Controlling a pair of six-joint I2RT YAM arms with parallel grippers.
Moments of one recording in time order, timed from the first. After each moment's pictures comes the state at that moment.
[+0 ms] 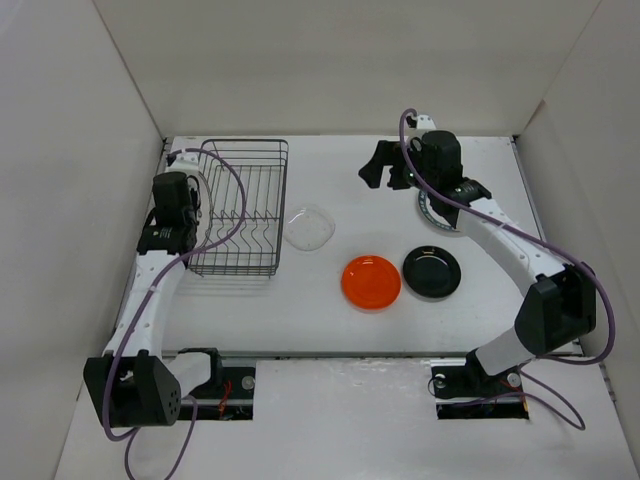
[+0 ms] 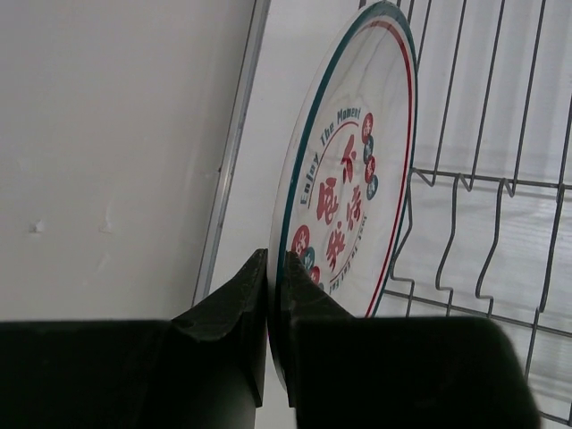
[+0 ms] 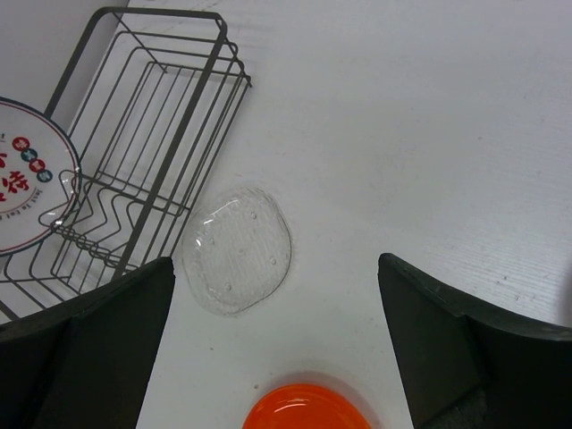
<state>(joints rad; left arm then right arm) 0.01 1.11 0.97 -0.36 -0.34 0.20 0.39 1.52 1.30 -0.13 -0.18 0.36</state>
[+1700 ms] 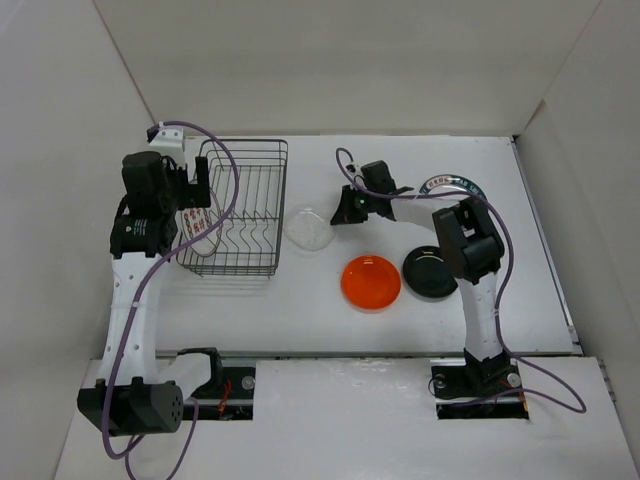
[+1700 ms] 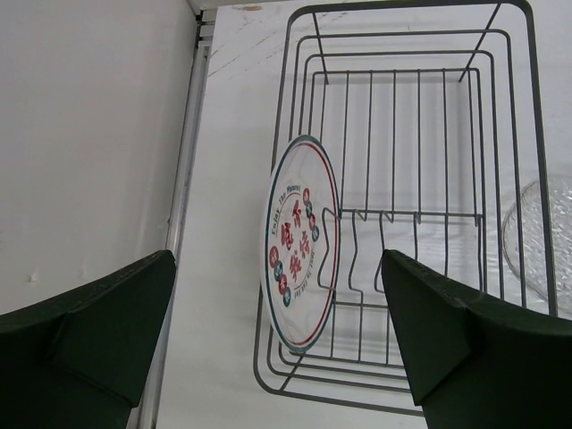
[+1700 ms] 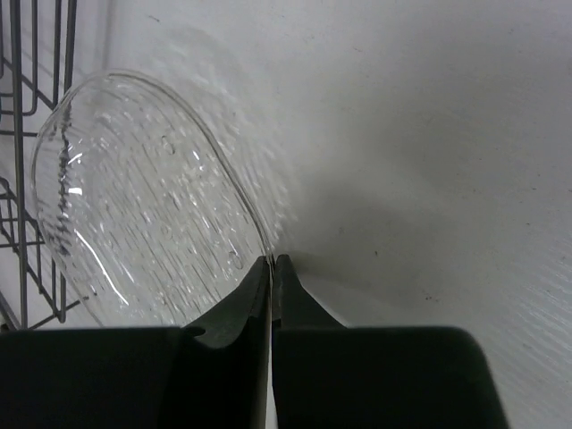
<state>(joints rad) 0.04 1.07 1.24 -0.58 -0.08 0.12 0.45 2.20 1.50 -0.06 -0.48 0.43</state>
